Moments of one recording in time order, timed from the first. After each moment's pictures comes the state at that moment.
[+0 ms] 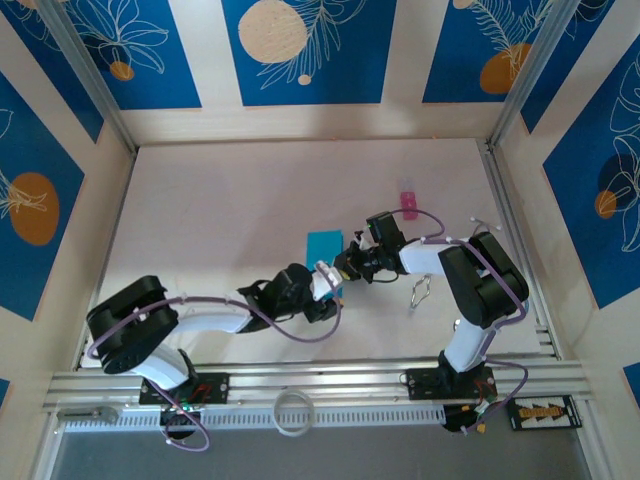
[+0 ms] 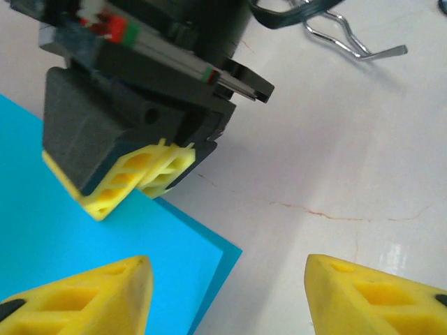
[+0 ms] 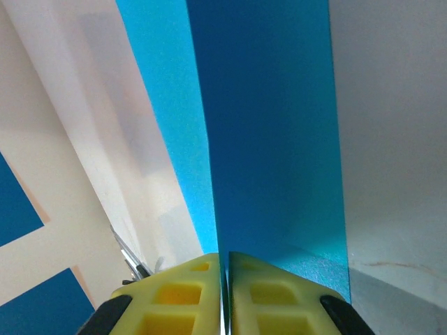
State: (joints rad) left arm -1.04 1.53 0.62 0.31 -0.02 0.05; right arm 0.44 1.74 0.77 0.02 -0.71 1.00
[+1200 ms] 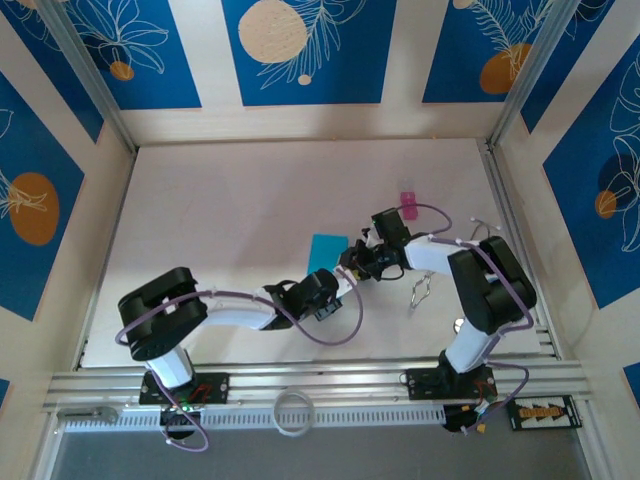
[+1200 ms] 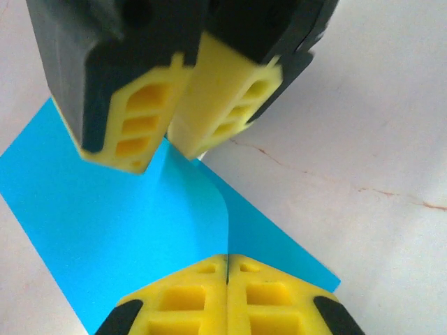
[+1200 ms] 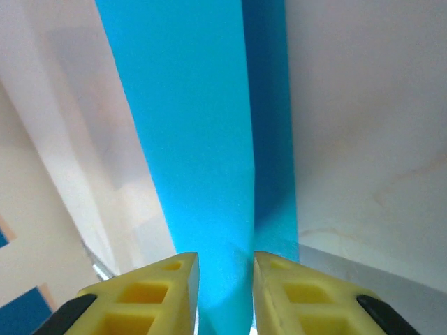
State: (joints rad) left arm -1.10 1.68 0.78 0.11 -0.29 0.08; right arm 0.41 1.66 0.80 -0.19 -0.61 0.89
